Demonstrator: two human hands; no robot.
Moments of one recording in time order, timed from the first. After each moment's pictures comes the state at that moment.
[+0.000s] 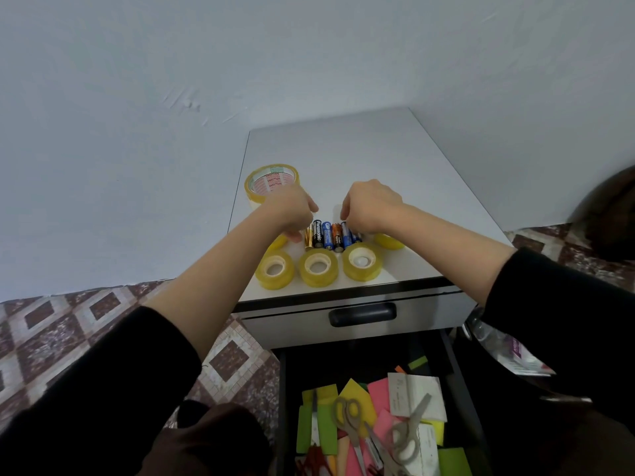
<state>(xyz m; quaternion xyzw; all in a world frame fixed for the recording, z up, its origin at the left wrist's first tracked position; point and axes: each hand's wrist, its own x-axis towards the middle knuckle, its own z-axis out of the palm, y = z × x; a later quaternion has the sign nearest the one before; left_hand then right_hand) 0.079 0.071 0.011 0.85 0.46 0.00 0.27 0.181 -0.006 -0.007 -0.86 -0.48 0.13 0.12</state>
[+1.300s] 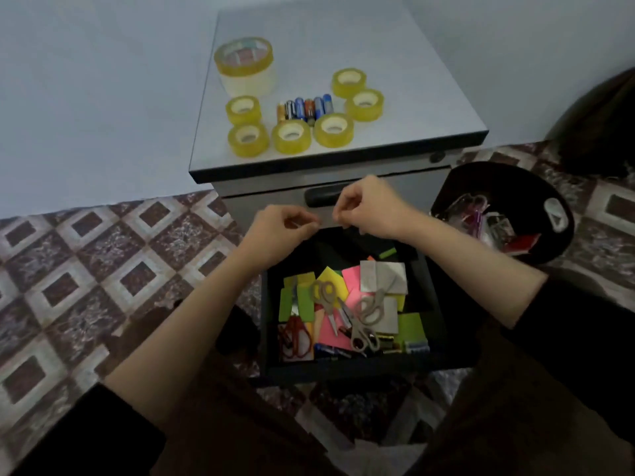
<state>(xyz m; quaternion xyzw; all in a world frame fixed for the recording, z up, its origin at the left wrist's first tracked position) -0.040 -0.056 -0.106 0.85 0.33 0.09 0.40 0.109 -0.146 -0.094 -0.77 -0.48 0.27 0.31</state>
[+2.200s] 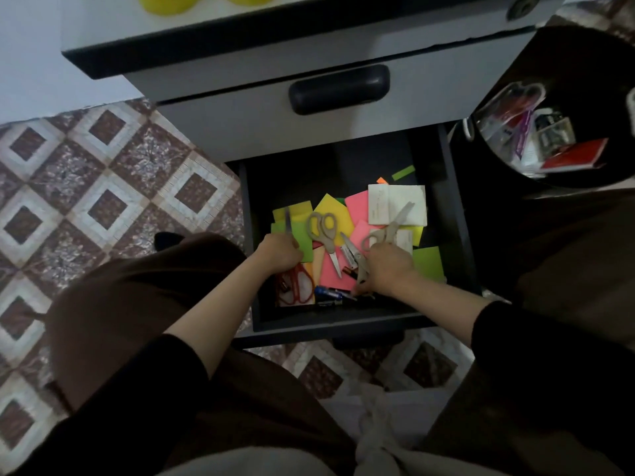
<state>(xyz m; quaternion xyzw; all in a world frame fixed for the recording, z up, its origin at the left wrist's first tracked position) -0.055 -0.054 -0.289 0.79 0.41 -0.34 0.29 0.061 -0.198 -0.295 -0.82 -0.41 0.38 -0.13</state>
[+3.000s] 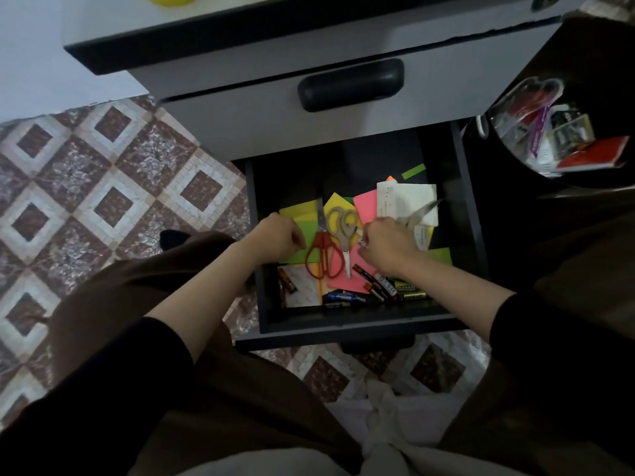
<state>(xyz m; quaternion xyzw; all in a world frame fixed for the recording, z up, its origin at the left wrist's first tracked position) -0.056 -0.025 -0.279 0.88 0.29 -0.28 0.26 0.073 -0.171 -0.292 -0.84 -0.44 0.32 -0.02</state>
